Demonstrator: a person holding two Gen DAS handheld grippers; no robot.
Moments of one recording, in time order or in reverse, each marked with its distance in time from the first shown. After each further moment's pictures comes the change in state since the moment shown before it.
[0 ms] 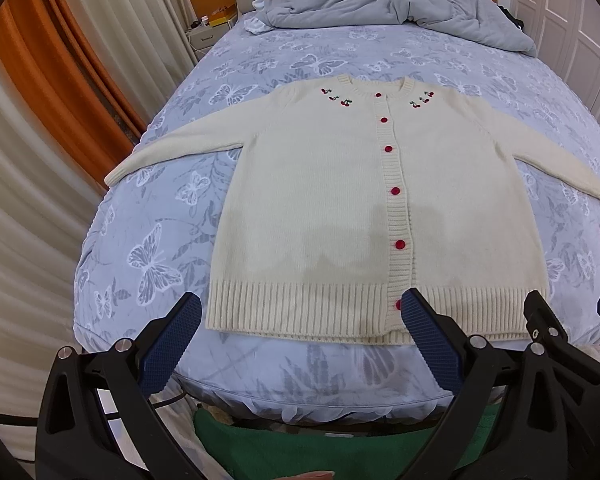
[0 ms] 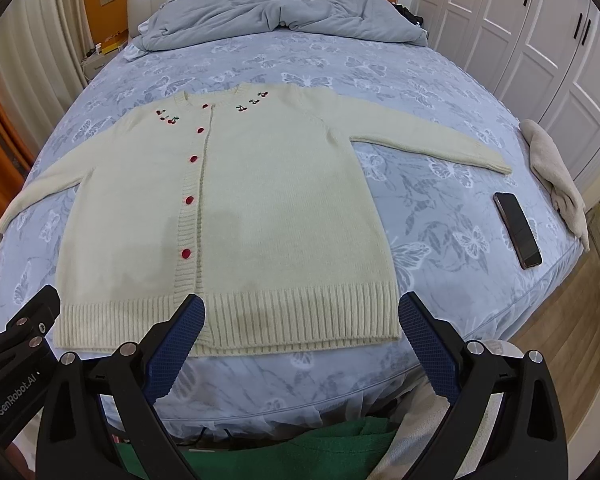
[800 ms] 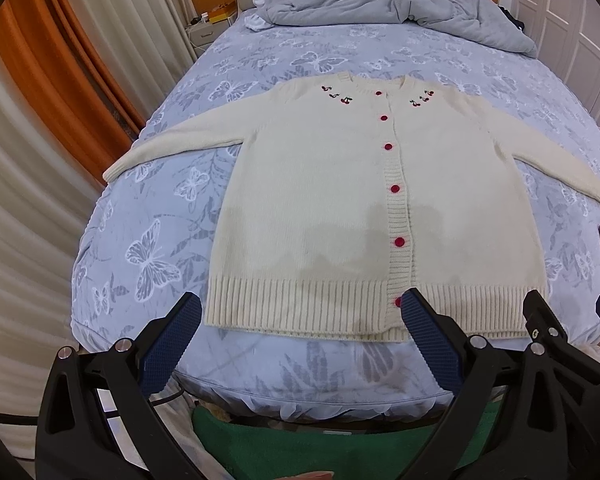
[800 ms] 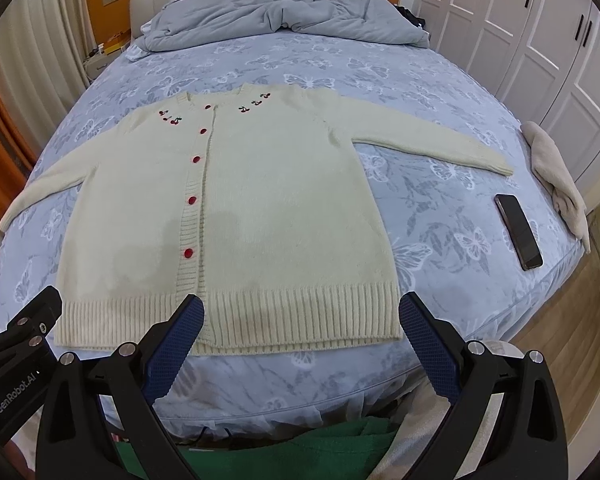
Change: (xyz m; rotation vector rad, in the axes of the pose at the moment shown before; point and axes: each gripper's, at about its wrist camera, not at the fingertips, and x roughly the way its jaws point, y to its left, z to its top) left arm 0.001 0.000 -0.002 0.000 0.002 -0.001; right arm 0.001 0.001 0.000 -0.002 0.000 0.003
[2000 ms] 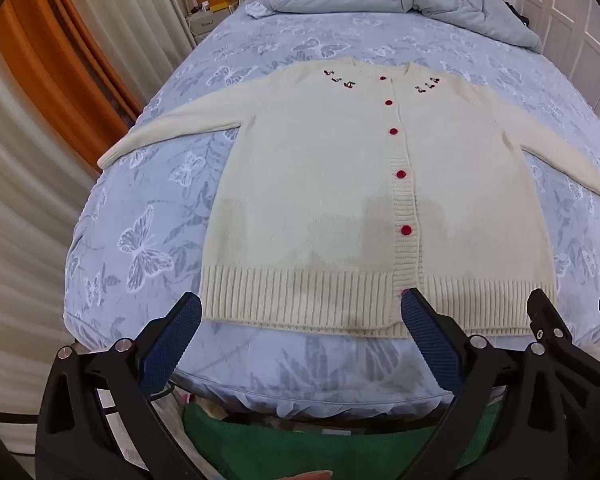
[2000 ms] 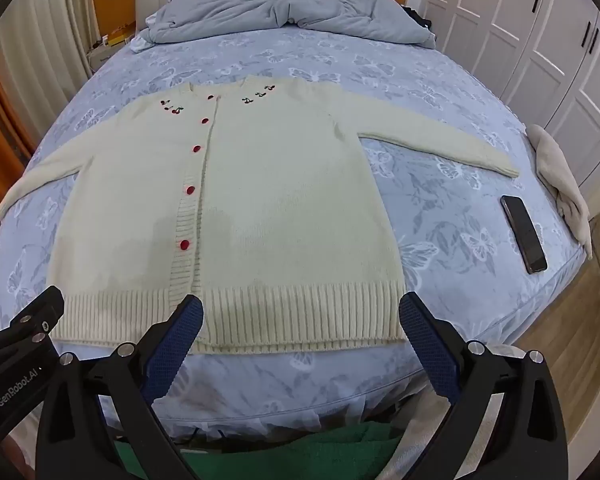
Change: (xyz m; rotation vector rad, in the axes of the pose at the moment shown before) left arm 0.019 0.001 -0.009 -0.016 0.016 -0.009; right arm 0.015 0.003 -0.007 -0.025 0.004 -0.001
